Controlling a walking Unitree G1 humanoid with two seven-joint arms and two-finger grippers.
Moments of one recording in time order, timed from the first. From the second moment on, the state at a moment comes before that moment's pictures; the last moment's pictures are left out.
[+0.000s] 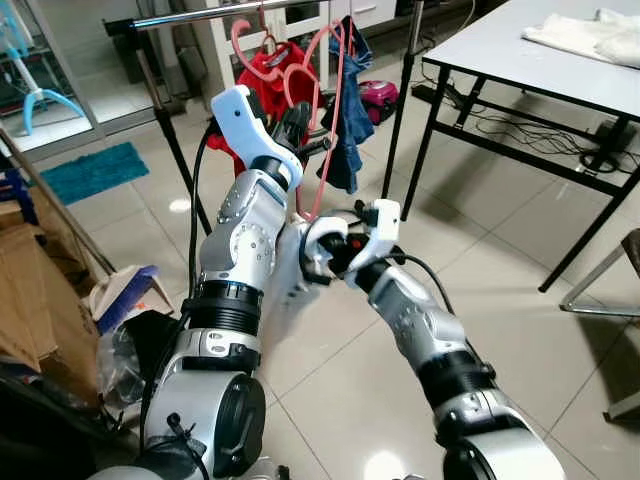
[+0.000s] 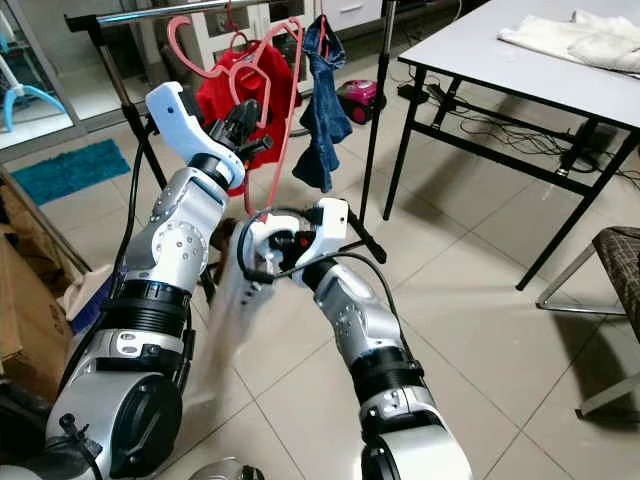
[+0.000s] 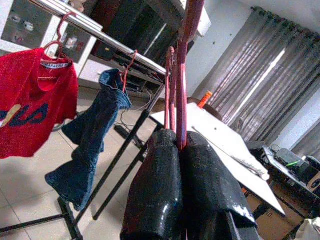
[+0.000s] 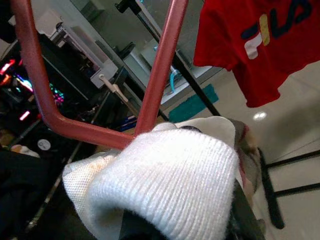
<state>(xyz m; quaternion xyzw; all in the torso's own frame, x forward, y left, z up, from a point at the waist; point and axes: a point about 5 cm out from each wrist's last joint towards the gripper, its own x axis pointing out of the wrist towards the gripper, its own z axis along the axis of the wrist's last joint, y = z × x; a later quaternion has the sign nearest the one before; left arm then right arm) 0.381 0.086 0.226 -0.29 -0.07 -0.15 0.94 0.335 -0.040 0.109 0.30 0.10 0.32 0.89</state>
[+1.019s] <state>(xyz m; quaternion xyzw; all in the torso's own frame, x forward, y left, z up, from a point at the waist) 0.380 0.082 0.225 -0.29 -0.06 -0.16 0.94 0.322 -0.018 0.089 0.08 0.08 0.37 0.92</state>
